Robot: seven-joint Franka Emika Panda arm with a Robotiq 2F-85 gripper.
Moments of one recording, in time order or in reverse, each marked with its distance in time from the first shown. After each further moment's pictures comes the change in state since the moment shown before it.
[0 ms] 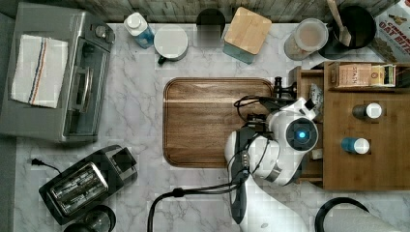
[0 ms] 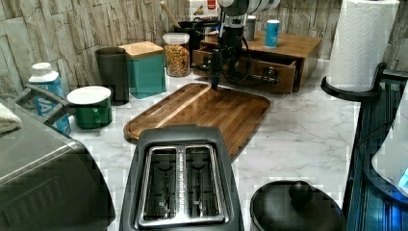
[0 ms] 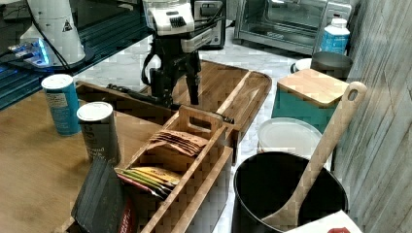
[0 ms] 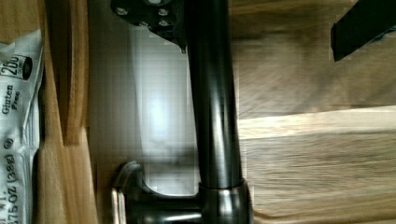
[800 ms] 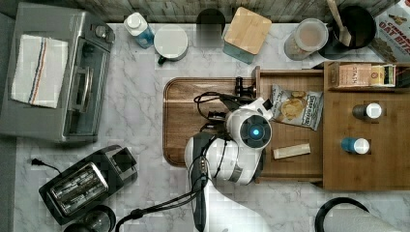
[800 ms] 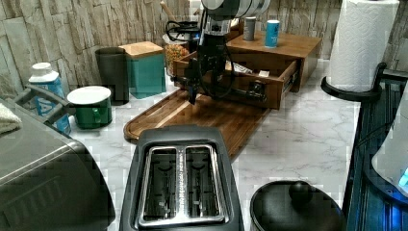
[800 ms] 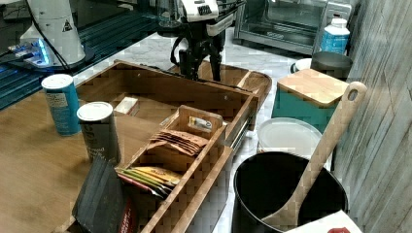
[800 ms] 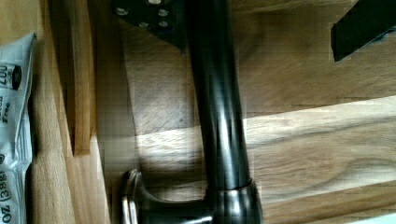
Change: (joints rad) arm 0.113 -0.043 0.099 -0.049 0.083 -0.006 0.189
